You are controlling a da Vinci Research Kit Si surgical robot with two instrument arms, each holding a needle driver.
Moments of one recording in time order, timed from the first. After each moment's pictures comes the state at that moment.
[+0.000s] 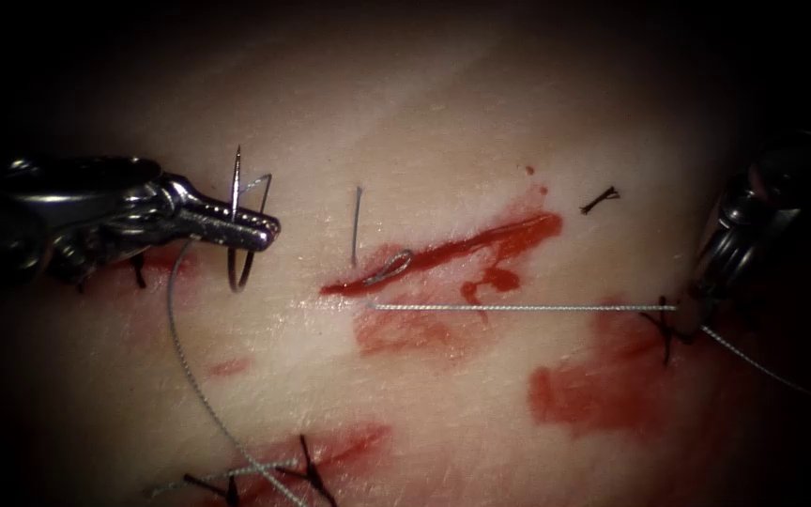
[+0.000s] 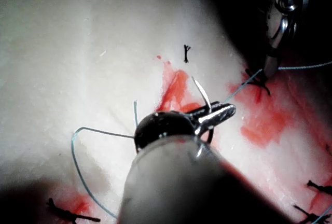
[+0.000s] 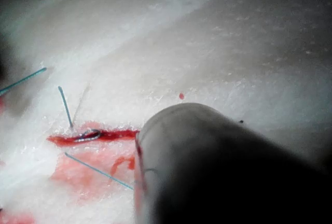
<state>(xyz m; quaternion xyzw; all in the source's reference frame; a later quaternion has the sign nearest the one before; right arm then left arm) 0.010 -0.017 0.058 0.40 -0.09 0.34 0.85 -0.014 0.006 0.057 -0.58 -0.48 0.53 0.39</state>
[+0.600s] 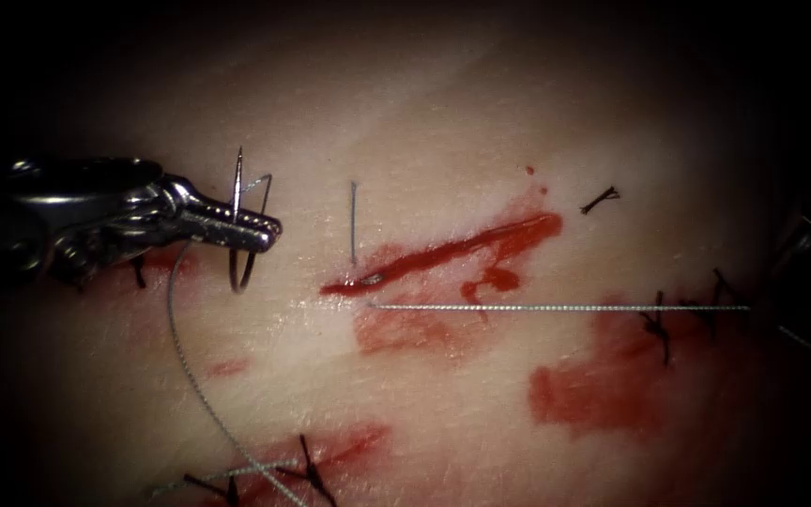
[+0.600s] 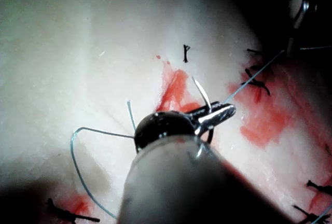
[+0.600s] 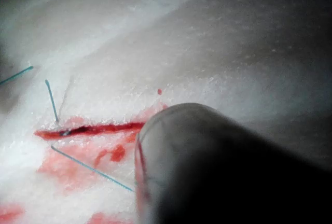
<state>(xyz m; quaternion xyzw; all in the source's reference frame) 0.005 -0.016 0.056 0.40 -0.13 0.34 0.84 -0.014 0.006 0.057 -0.58 -0.48 0.53 0.39</state>
